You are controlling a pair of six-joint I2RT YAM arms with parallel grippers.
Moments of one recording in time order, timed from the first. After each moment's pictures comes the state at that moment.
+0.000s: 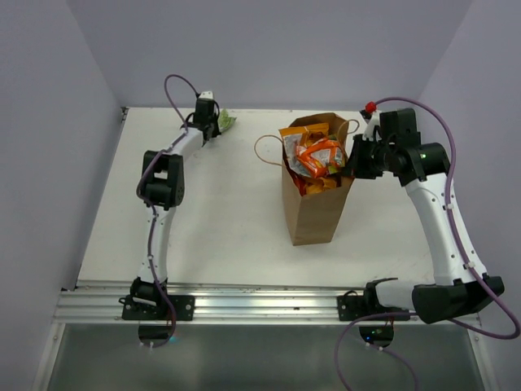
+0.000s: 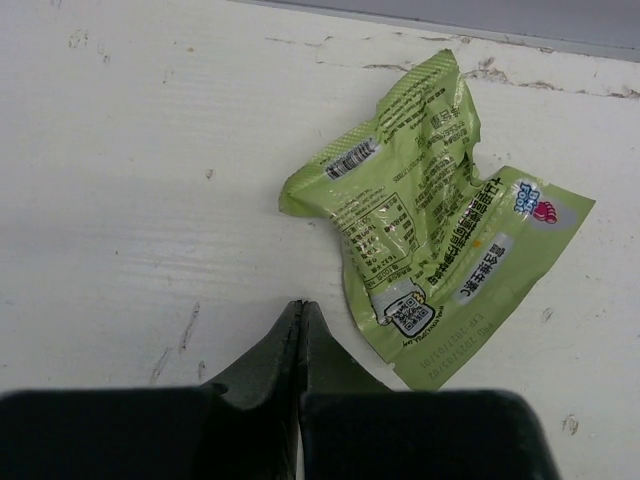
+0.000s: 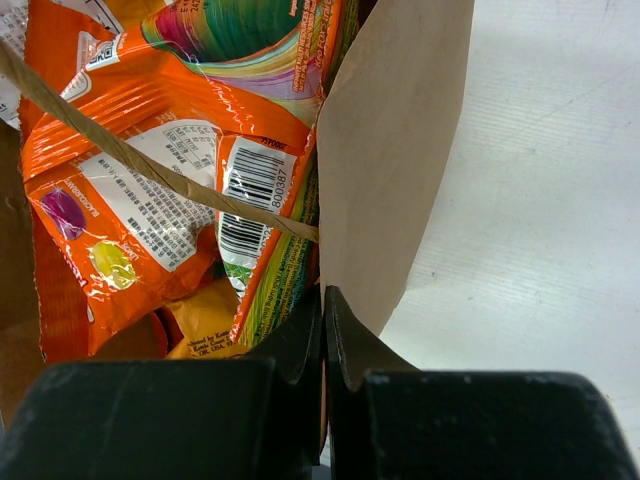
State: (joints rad) left arm -0.19 2.55 2.11 -0.22 -0.18 -0.25; right arm 0.20 1.28 1.55 -1.11 -0.20 0.25
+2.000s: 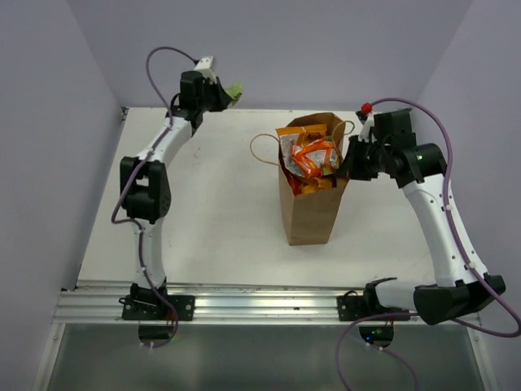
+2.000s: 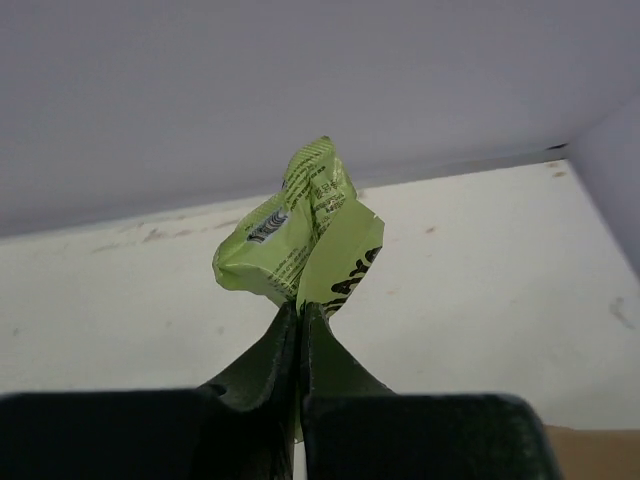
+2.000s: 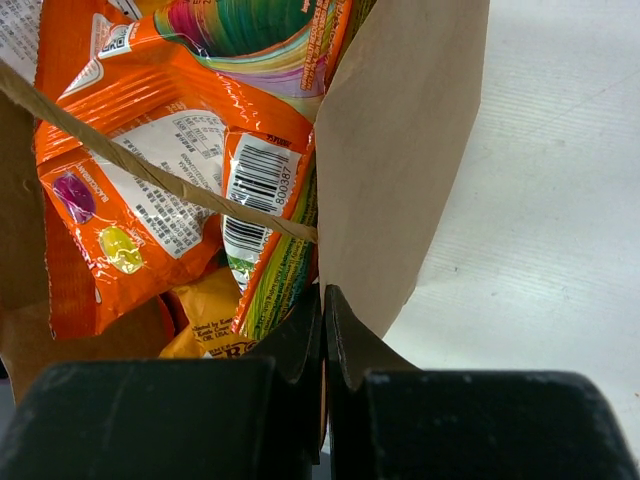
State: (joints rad) left arm -0.20 2.25 1.95 -0.07 0.21 -0.31; right arm 0.24 1.28 1.56 -1.11 -0.19 0.31
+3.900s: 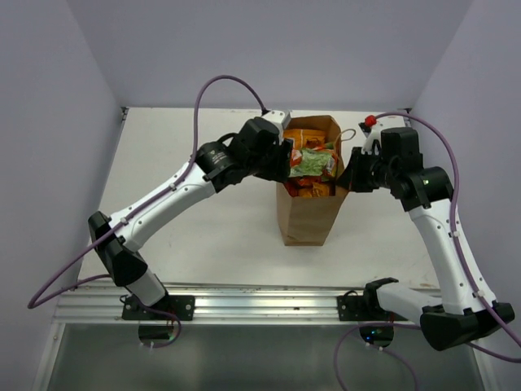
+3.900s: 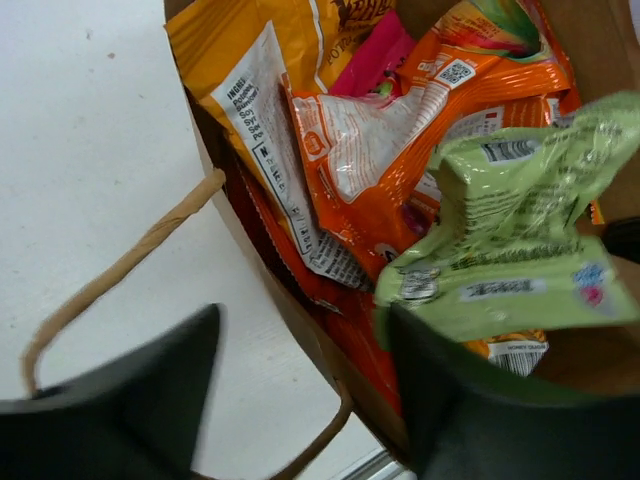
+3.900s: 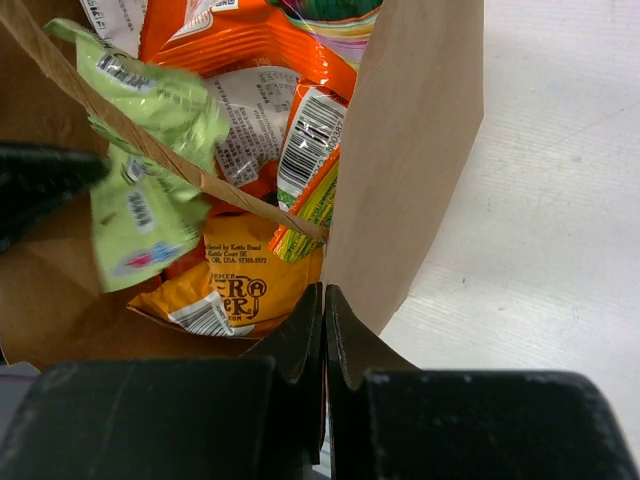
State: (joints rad) left arm -0.87 1.63 1.75 -0.79 -0.17 -0.44; right arm 0.25 1.12 1.38 -1.00 -0.23 0.28
